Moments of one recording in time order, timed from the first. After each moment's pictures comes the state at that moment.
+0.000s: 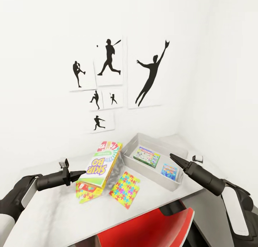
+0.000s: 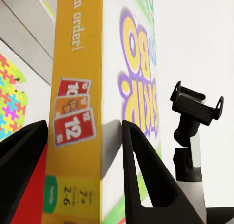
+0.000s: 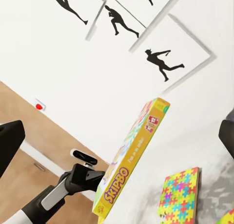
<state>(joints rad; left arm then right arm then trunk) -0.62 0.37 0.04 -0.79 0.43 1.02 -1.36 -0.32 -0.09 -0.32 -1.56 -0.69 0.88 0.88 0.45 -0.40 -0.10</state>
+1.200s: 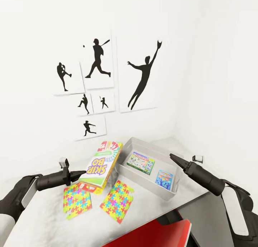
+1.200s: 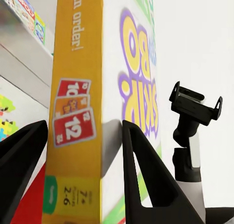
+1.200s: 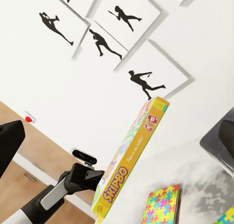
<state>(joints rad) -0.62 0.37 0.04 -0.79 0.43 1.02 -1.36 -0.32 -0.09 -0.32 -1.56 -0.69 0.88 0.88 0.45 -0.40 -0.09</state>
